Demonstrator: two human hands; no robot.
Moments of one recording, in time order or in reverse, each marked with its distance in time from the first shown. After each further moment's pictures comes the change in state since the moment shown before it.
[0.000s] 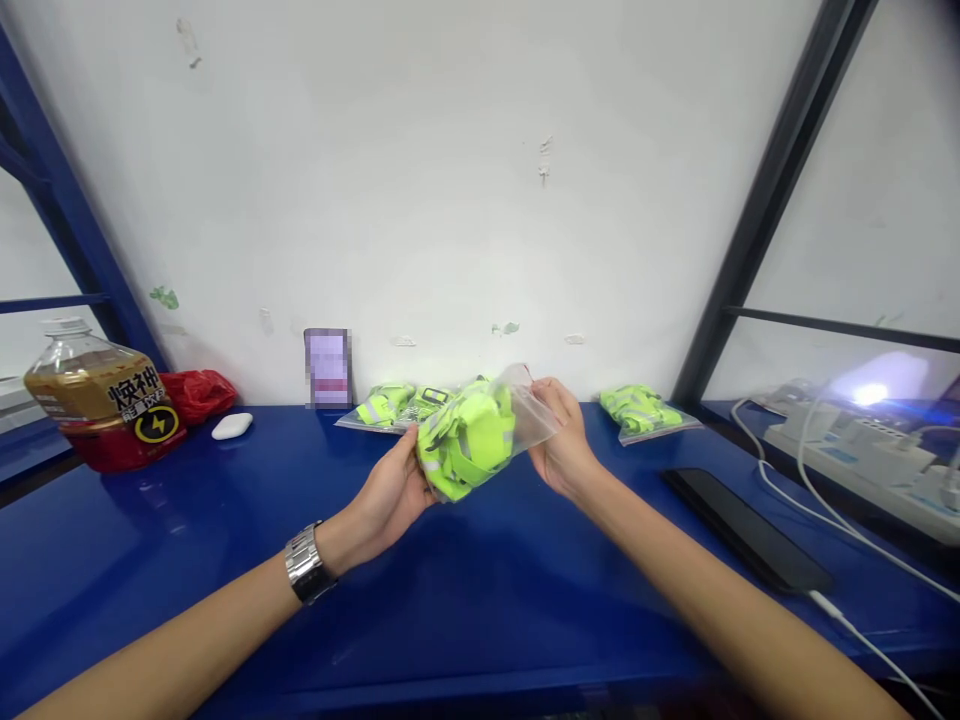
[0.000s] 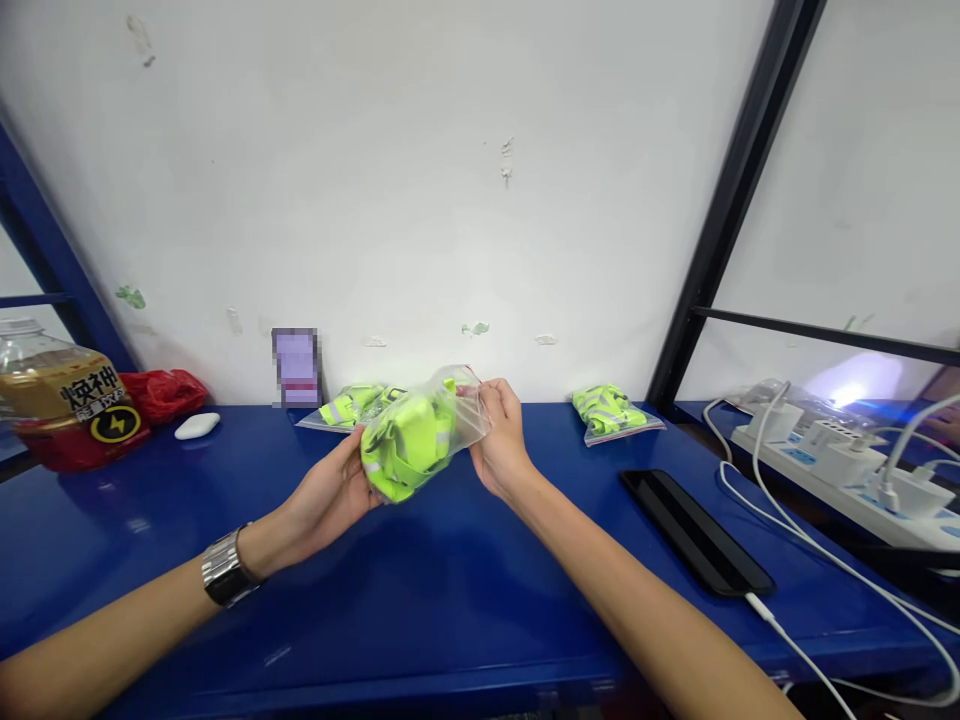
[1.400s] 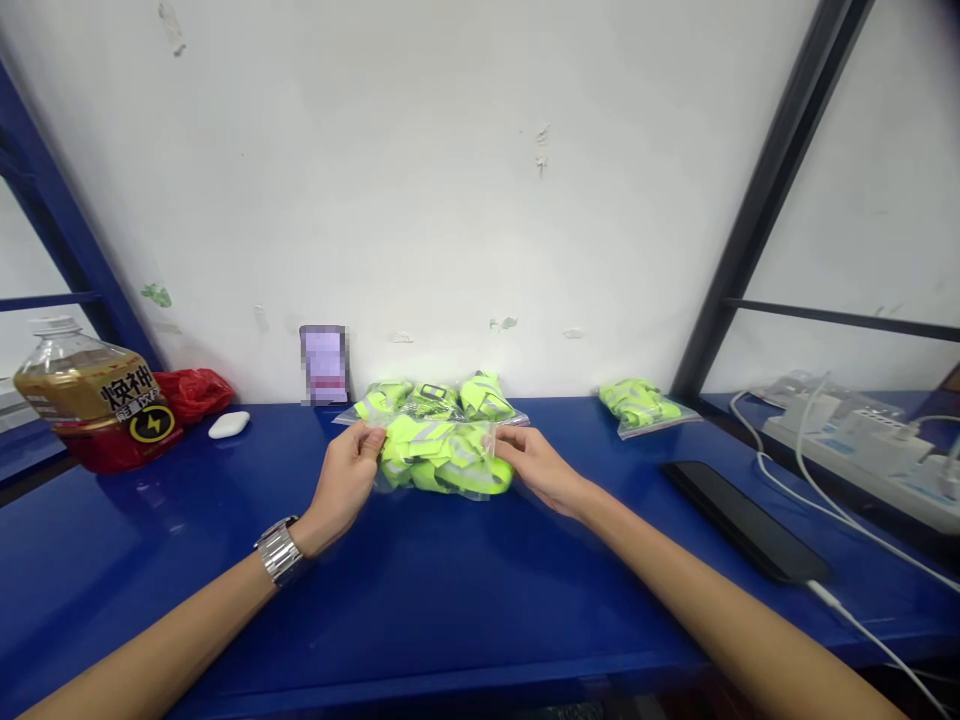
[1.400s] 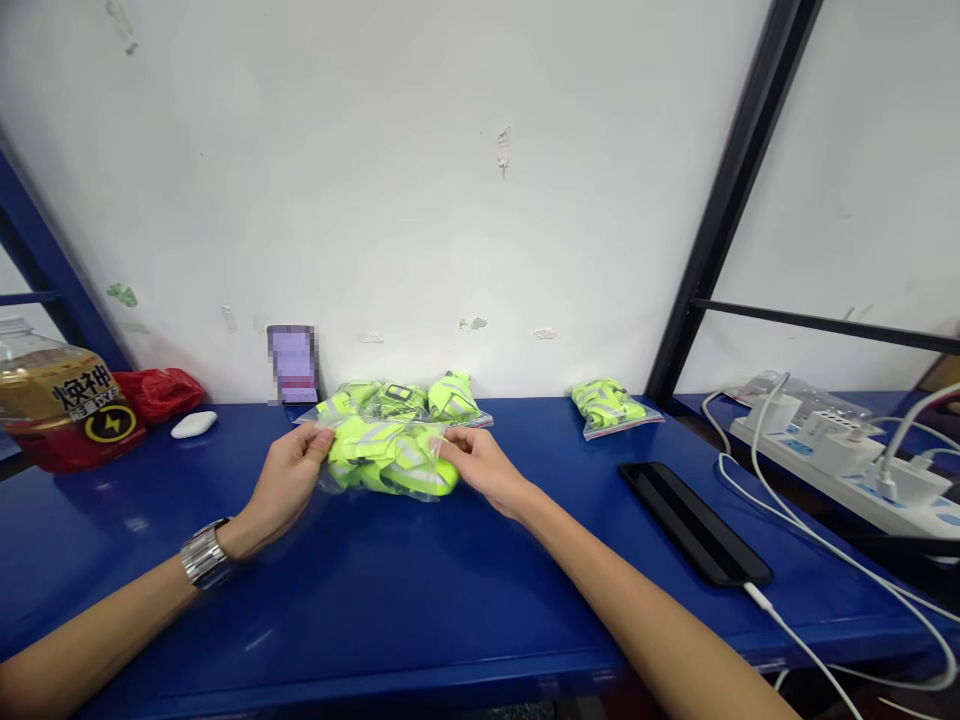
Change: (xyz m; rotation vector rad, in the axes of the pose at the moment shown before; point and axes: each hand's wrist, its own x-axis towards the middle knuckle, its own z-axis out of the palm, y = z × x) left_hand 0.021 -0.017 -0.068 0.685 0.499 0.513; right_hand -0.010 0.044 -0.029 -0.303 -0.445 0.324
